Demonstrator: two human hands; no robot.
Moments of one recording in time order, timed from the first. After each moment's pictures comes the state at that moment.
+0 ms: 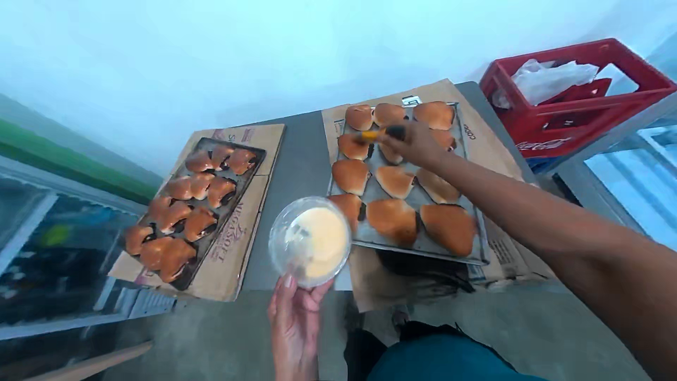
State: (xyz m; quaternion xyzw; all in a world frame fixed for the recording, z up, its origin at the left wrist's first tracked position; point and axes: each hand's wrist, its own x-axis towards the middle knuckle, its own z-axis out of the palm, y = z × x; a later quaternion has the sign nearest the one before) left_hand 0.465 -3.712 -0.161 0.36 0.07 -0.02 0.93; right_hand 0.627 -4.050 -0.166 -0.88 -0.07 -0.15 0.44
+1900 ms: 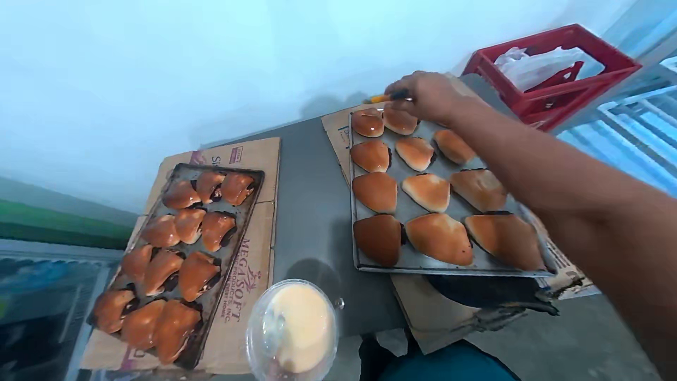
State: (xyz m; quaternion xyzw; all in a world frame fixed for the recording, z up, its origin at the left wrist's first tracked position) left_hand 0.491 -3.590 -0.196 0.40 0.08 -0.03 0.91; right_hand 0.739 -4.062 -0.130 -0.98 -0.03 -0.10 0.16
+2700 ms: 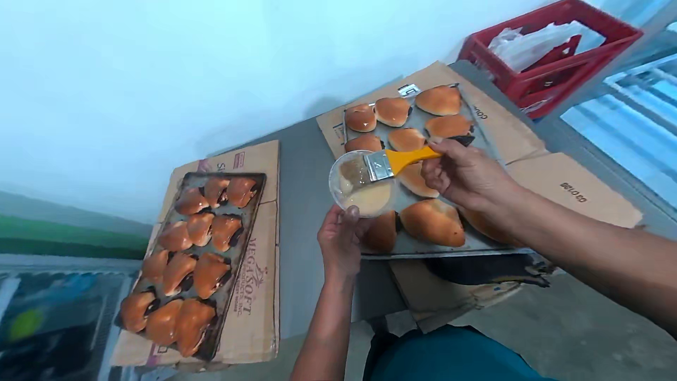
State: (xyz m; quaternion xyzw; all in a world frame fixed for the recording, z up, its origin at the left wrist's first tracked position) left_hand 0.621 -3.749 -0.179 0.49 -0.02 -0.19 0.85; right_hand 0.574 -3.962 -0.134 -0.48 0.24 -0.13 0.83
